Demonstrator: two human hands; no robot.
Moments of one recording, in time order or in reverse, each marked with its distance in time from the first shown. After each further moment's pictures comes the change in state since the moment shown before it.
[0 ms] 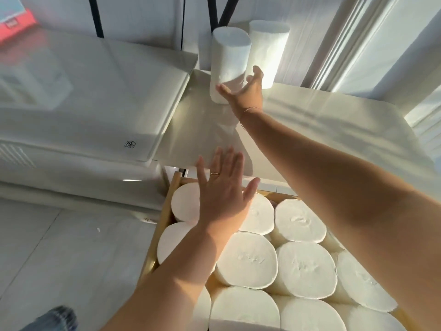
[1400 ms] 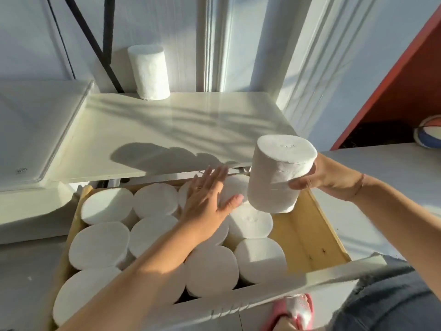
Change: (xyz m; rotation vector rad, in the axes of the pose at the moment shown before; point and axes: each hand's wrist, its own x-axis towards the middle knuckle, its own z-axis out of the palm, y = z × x) left_hand -0.054 0.125 -0.002 -0.476 -0.284 0.382; right_hand -0.222 0.066 -0.378 0.231 -0.617 0.176
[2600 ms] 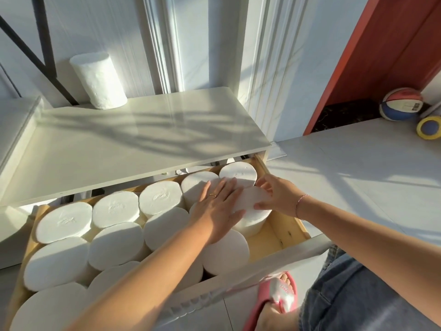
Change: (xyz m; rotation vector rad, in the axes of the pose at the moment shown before) left_hand 0.027 0.040 0.089 0.385 -0.256 0.250; right_hand -0.037 0.078 0.016 -0.636 0.421 0.402
